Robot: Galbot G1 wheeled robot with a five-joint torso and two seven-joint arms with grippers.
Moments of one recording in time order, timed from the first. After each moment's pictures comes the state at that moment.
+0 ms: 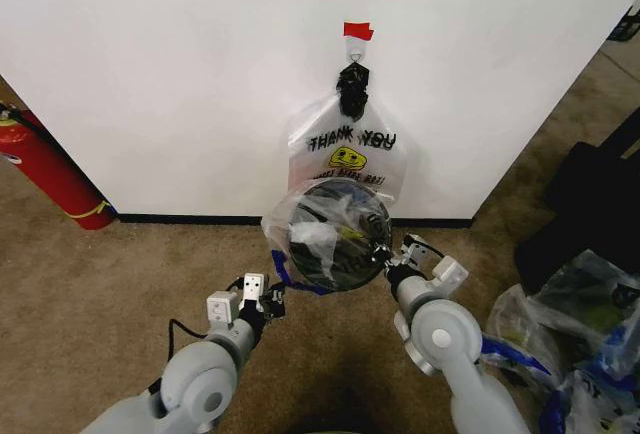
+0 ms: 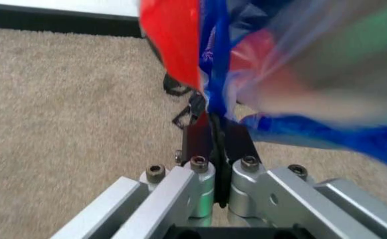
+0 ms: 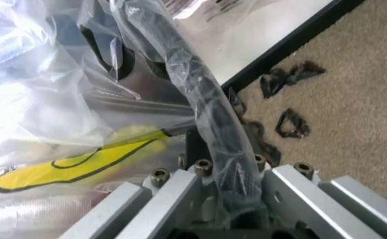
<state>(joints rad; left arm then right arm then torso) 1.13 -0.90 0.07 -2.09 -0.91 0.32 -0.55 -1.20 1.36 0.27 2.12 1.14 -0.37 0.65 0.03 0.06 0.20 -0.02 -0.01</state>
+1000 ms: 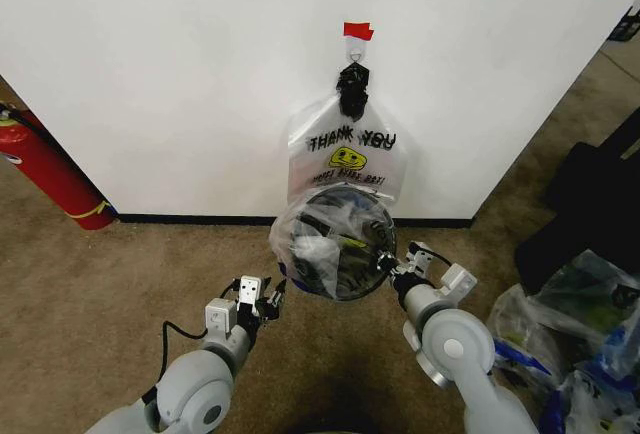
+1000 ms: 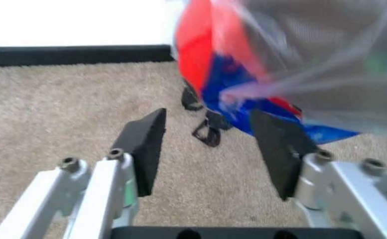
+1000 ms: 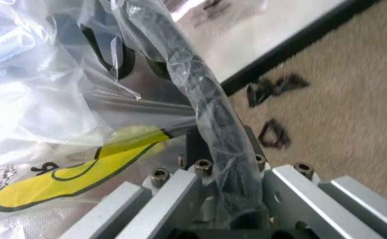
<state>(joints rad) 1.27 -0.82 -0.04 -2.23 -0.82 0.34 -0.55 -1.22 1.31 0.28 2.09 1.08 -0.36 0.57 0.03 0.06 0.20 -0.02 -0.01</state>
